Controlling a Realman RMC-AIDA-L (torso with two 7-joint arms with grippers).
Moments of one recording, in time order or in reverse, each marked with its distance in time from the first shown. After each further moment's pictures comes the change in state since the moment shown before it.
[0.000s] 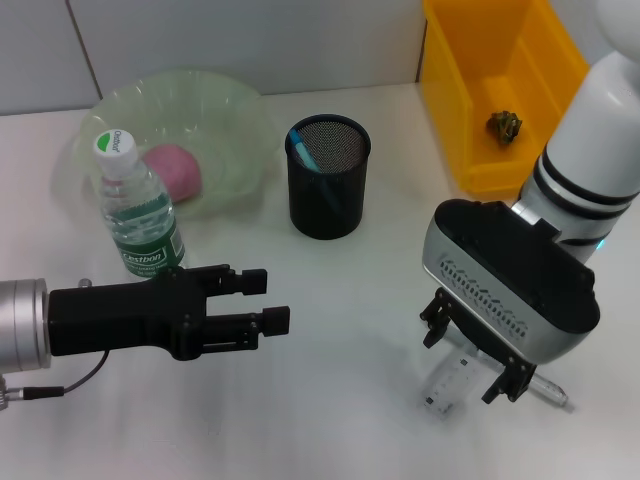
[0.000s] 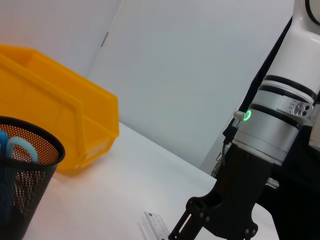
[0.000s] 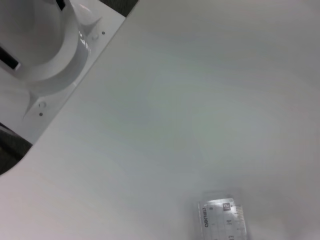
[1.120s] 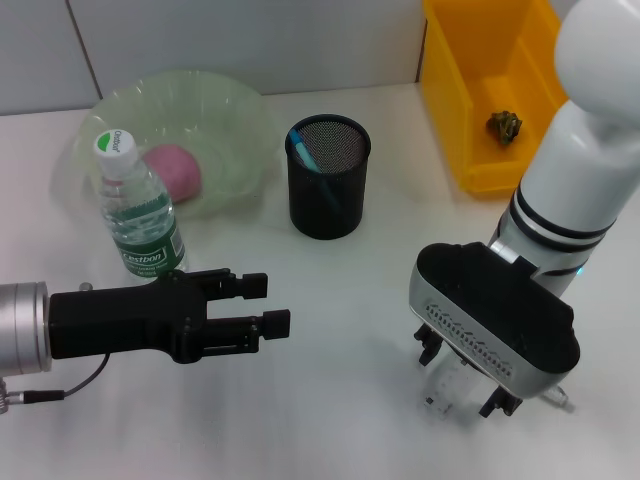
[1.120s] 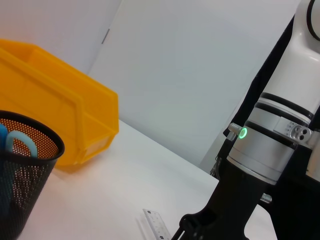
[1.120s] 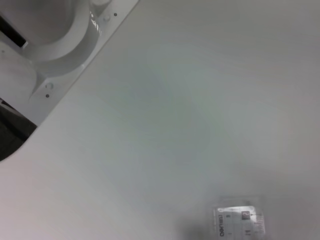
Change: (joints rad) left arm 0.003 0.000 0.005 -0.001 0.001 0.000 -0.011; right arm -0.012 0.003 -0.115 0.039 0.001 0.083 -0.001
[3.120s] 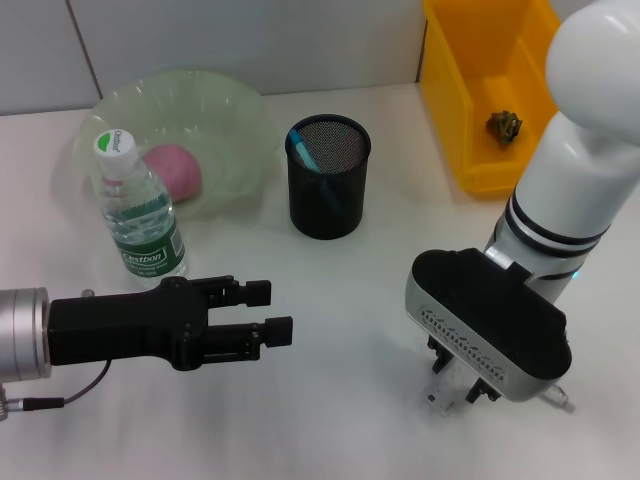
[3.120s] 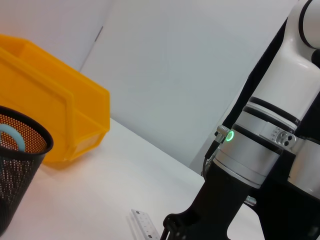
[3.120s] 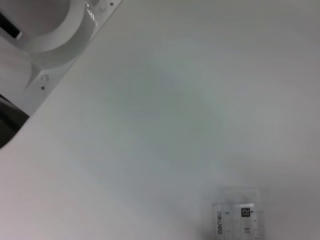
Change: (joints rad) left arm 0.000 0.000 -0.003 -0.011 0.000 0.025 -0.014; right arm -0.003 0.000 -0.029 0.007 -0.014 0.032 0.023
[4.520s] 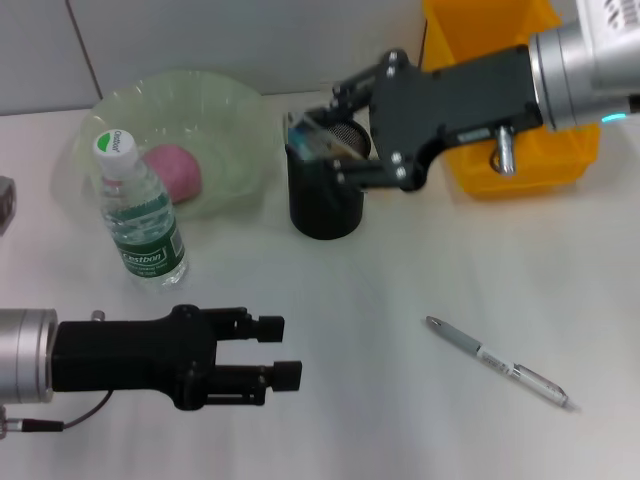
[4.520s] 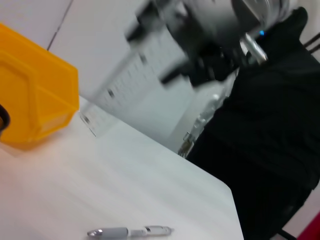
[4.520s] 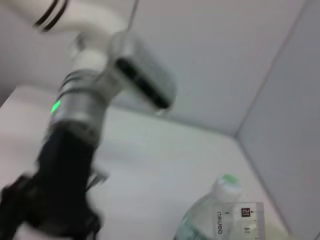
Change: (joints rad) left arm 0.000 0.007 0.040 0.003 0.009 0.046 0.013; right arm -0.119 -0.005 0.612 -0.131 0.692 0.094 0.089
